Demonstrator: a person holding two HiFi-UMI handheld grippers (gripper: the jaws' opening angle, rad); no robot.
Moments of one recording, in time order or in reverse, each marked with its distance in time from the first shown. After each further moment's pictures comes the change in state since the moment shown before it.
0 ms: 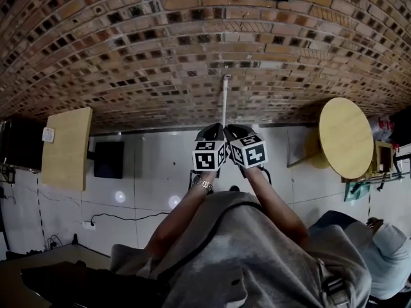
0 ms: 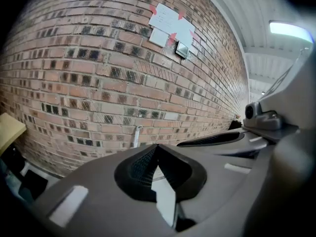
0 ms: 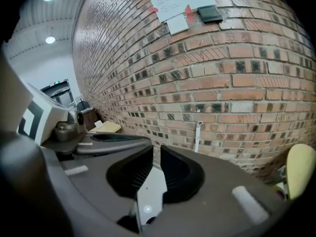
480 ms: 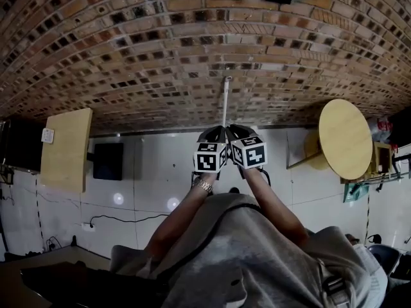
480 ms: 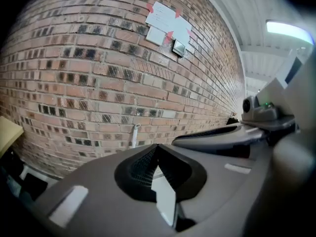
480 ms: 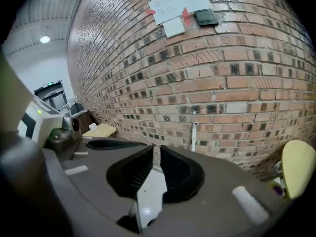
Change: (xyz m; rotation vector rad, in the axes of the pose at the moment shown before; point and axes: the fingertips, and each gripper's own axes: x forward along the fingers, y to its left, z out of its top) left arm -0.005 -0.001 -0.006 0.029 0.026 -0.032; right arm -0.001 0.001 0.004 0.040 -0.020 -0.060
